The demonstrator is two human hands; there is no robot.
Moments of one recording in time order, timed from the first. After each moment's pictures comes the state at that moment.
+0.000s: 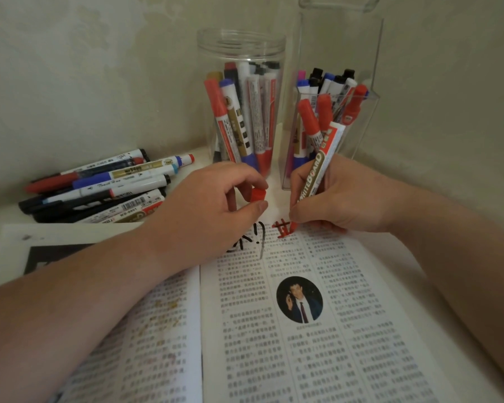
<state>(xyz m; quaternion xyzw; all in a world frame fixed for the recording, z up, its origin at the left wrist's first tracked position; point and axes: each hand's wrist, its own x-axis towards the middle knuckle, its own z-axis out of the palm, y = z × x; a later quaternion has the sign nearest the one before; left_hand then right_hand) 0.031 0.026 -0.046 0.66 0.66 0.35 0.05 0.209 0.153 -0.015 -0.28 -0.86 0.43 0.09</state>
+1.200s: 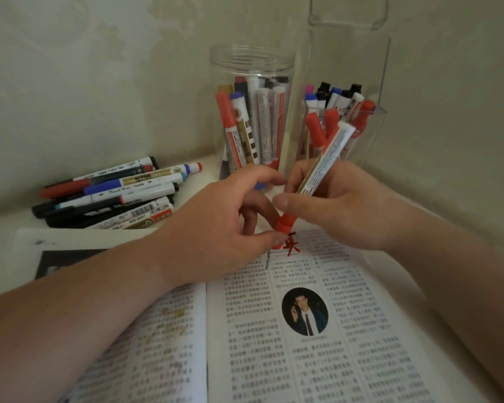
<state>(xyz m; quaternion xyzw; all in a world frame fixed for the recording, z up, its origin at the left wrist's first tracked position) 0.042 0.017 -0.034 0.65 0.62 0.39 0.19 0.202 0.145 -0.022 -0.16 -0.85 0.45 0.22</state>
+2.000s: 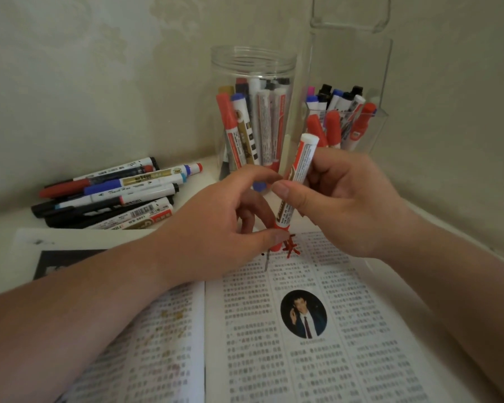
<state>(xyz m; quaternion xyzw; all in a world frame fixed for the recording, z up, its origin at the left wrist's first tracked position) 0.039 0.019 -0.037 0.64 0.62 0.41 0.20 0.198 0.136 -0.023 -0.12 -0.84 0.42 0.32</state>
